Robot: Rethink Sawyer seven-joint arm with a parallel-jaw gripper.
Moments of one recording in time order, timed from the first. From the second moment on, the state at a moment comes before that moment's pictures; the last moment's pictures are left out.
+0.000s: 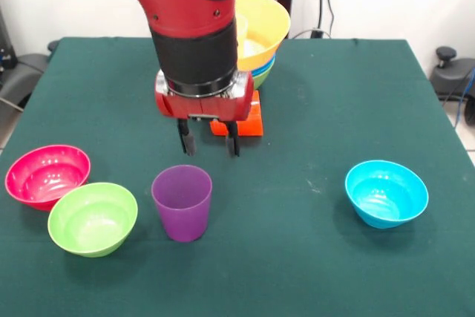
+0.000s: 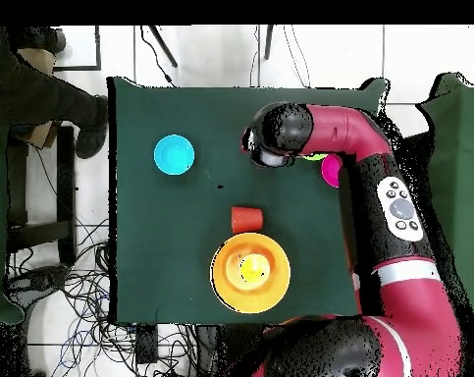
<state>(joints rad) -0.58 -0.45 0.52 1.22 -0.46 0.97 1.90</state>
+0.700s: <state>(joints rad) -0.58 -0.40 0.55 1.16 -0.46 0.98 1.90</state>
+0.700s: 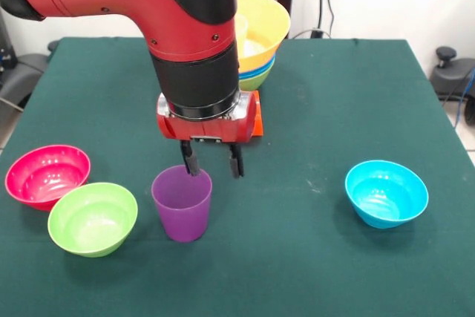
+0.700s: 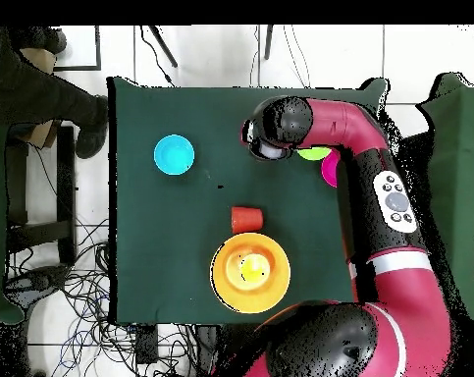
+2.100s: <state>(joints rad) -0.58 -0.39 0.56 1.17 -0.55 0.98 1.90</state>
